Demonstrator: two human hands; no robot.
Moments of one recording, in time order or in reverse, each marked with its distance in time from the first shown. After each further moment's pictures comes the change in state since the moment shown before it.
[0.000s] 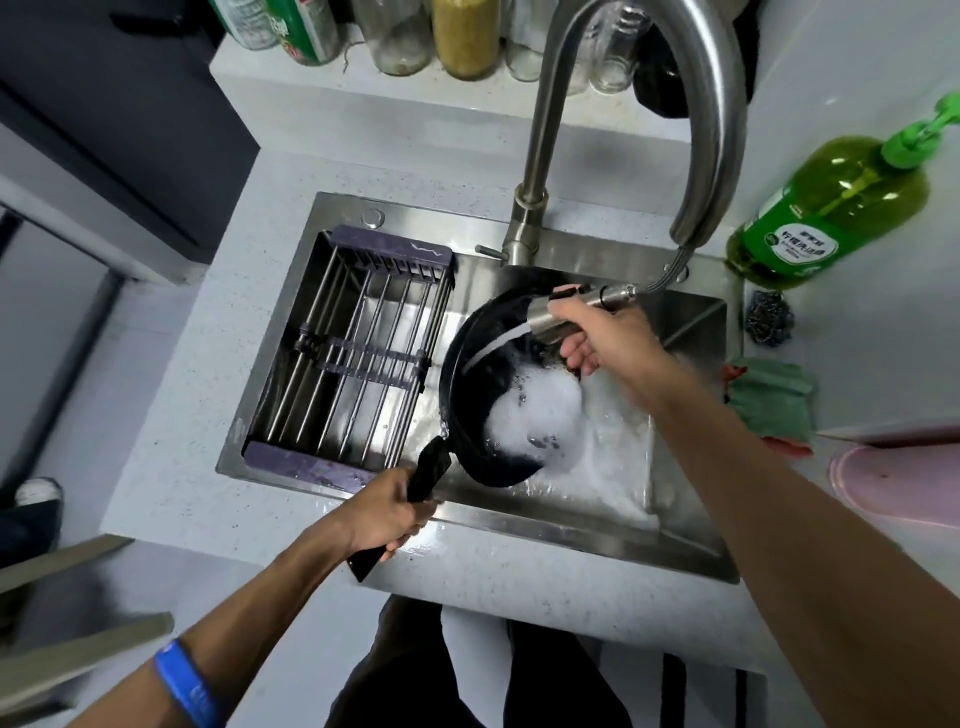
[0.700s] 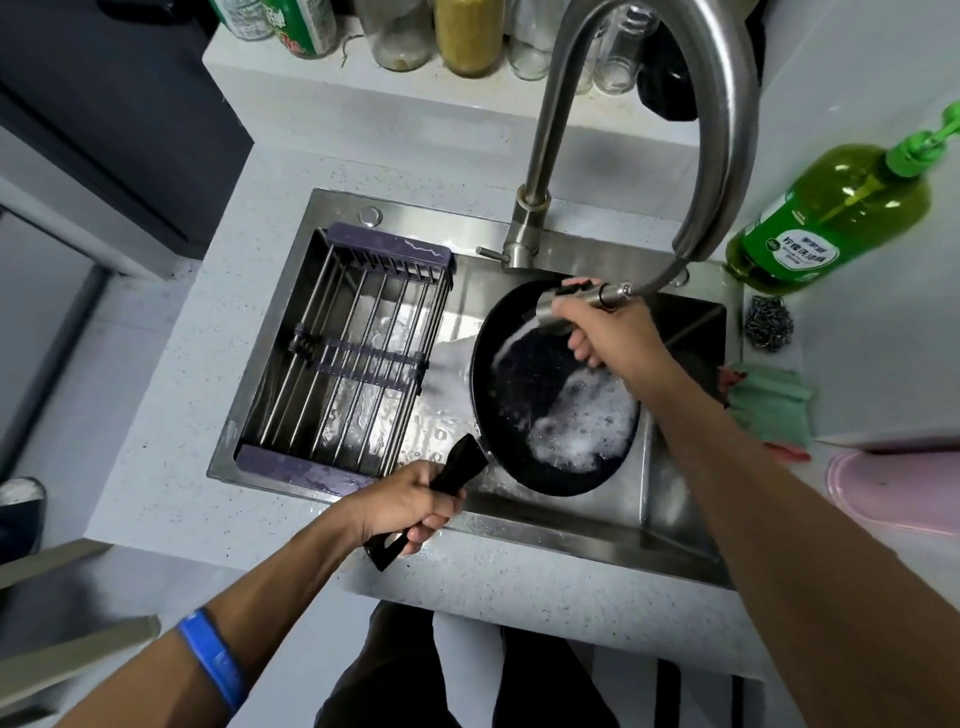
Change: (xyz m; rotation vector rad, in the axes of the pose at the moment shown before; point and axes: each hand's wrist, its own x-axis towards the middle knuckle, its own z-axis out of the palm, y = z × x) left_hand 0.020 0.018 0.000 -0.205 -0.253 -0.056; right_hand 0.011 -0.003 -0.001 -0.096 0.061 -0.094
